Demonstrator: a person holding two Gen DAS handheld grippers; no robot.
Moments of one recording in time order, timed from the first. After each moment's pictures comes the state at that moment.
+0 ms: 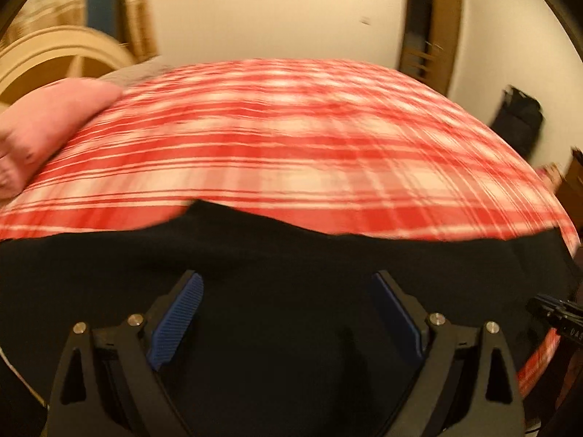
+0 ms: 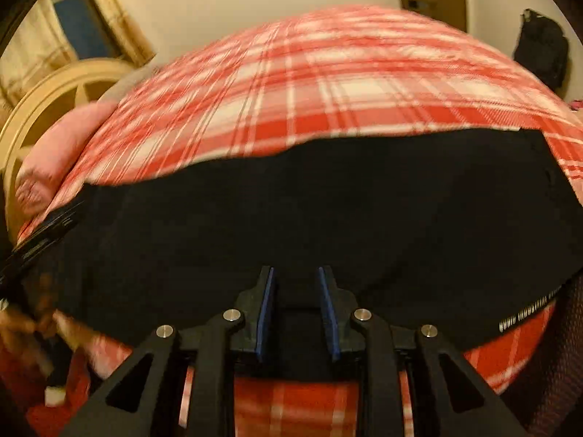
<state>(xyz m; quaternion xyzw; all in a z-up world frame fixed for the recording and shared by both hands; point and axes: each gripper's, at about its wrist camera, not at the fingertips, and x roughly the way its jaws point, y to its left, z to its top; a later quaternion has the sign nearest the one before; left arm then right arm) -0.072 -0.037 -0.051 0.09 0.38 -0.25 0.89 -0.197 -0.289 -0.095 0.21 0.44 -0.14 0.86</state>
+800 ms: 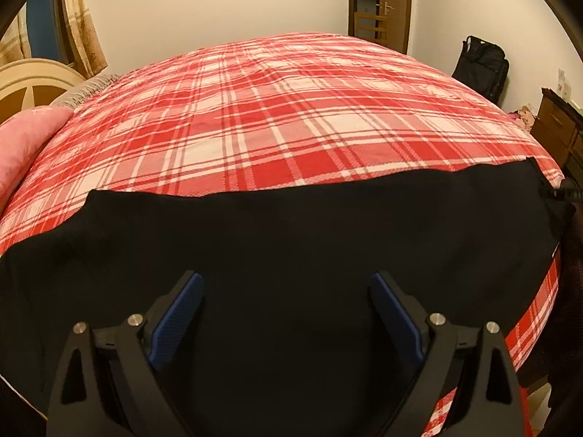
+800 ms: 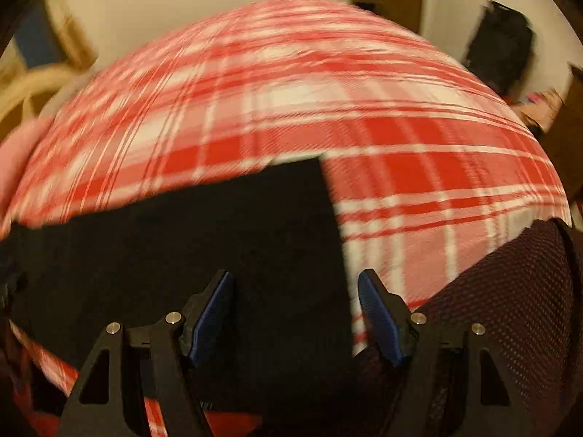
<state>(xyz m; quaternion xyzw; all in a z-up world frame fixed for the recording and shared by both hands) -0.117 -0.085 -0.067 0.15 0.40 -0.30 0.86 -0.259 -0.486 -0.100 0.17 0.47 -0.23 0.83</state>
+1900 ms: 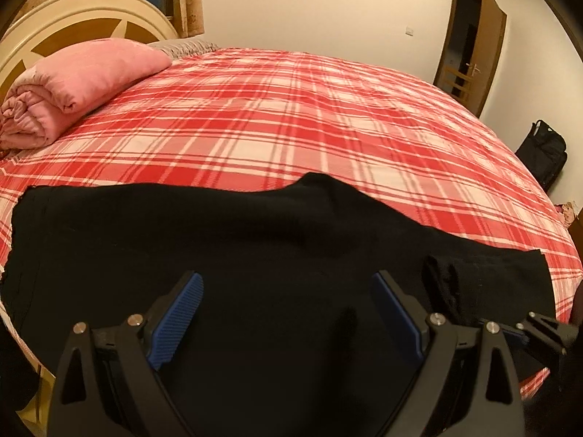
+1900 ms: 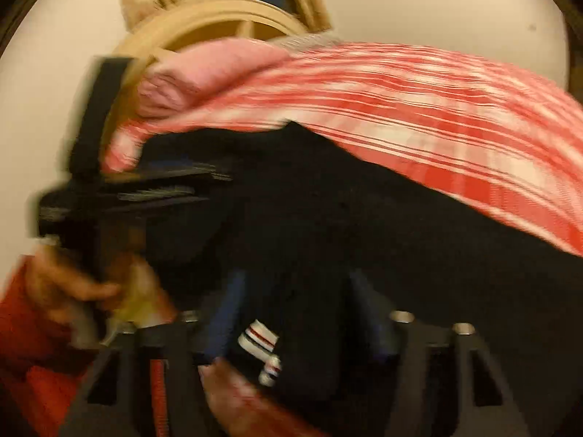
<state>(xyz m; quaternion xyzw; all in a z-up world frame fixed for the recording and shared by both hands) -0.044 0.059 -0.058 0.03 0.40 -0.18 0.90 -0.085 -0.111 -0.090 0.08 0.39 0.16 0.90</state>
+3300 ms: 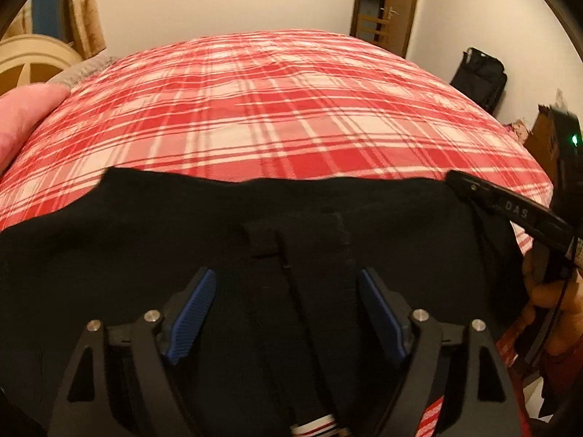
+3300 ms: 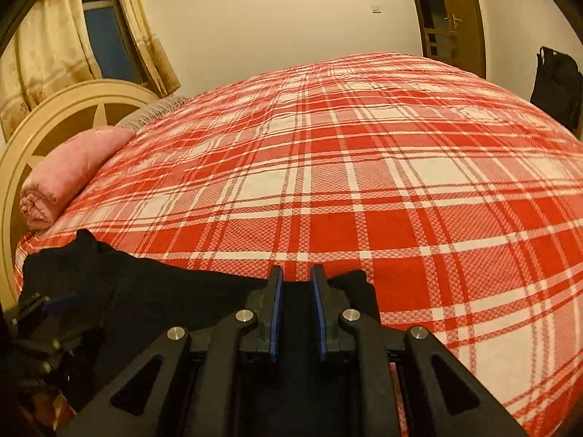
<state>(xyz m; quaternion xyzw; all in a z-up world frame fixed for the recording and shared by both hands) -0.085 -0.043 -0.067 0.12 0.42 -0.31 0.84 -0.104 -0.282 -0.098 0.17 0.34 -0.14 0.92</state>
